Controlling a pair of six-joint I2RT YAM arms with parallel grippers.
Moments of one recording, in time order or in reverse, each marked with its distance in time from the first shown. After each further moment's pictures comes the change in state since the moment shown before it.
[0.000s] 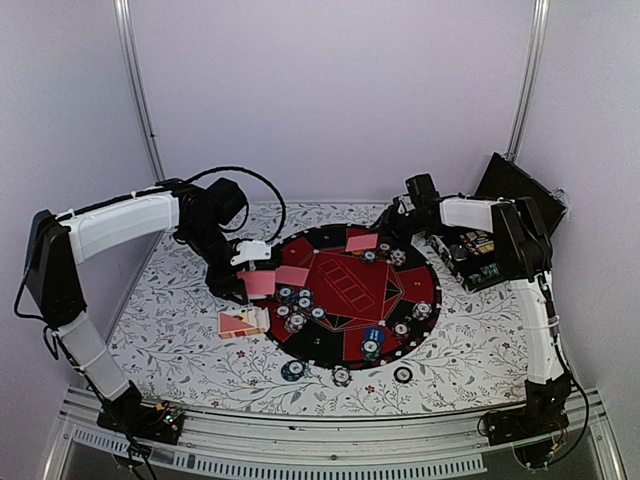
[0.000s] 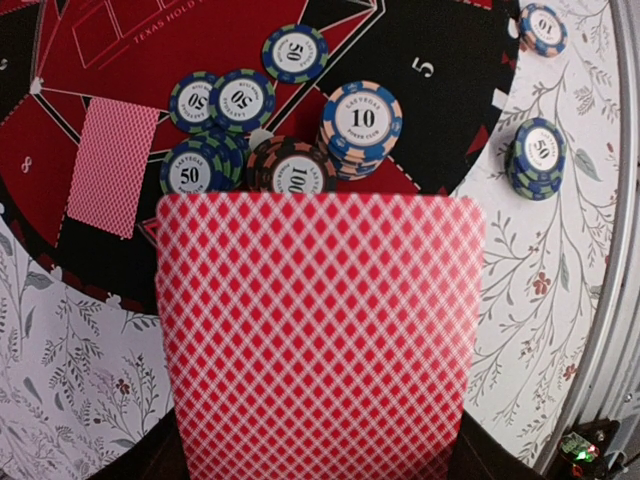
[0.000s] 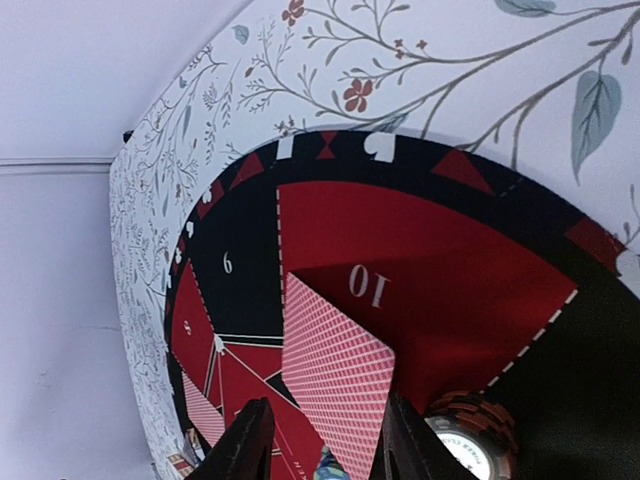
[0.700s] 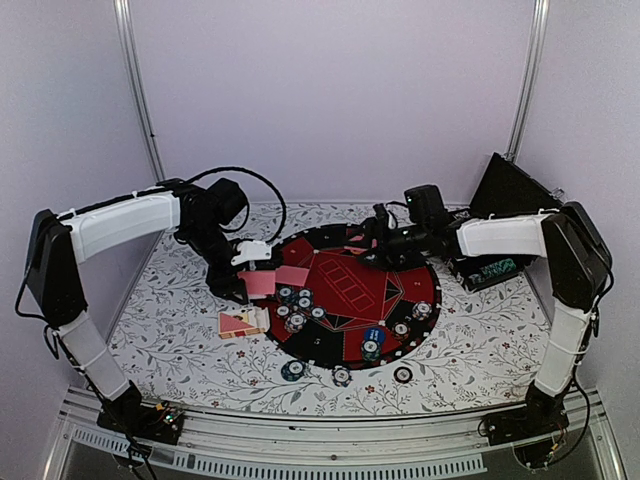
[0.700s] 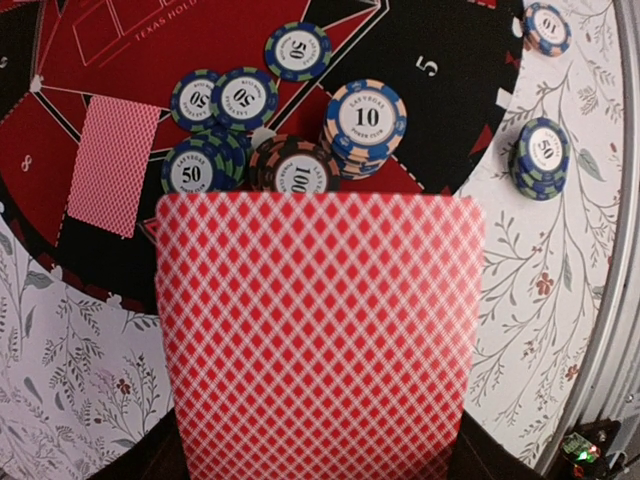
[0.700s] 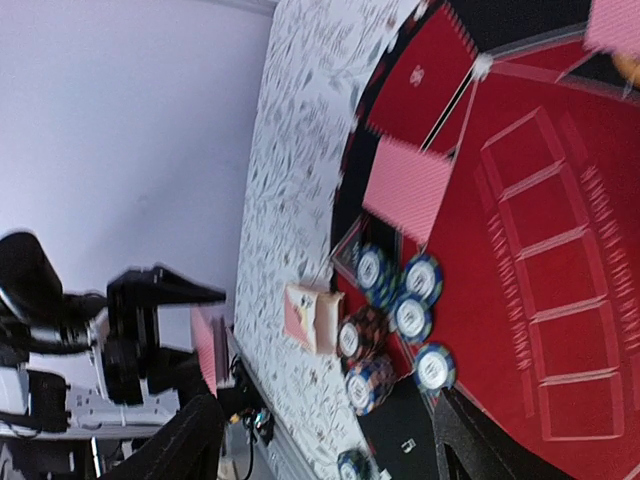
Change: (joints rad) left arm 0.000 0.006 0.003 0.001 -0.005 -0.001; right arm 0.199 -0.530 -0.640 0.351 -0.134 0.116
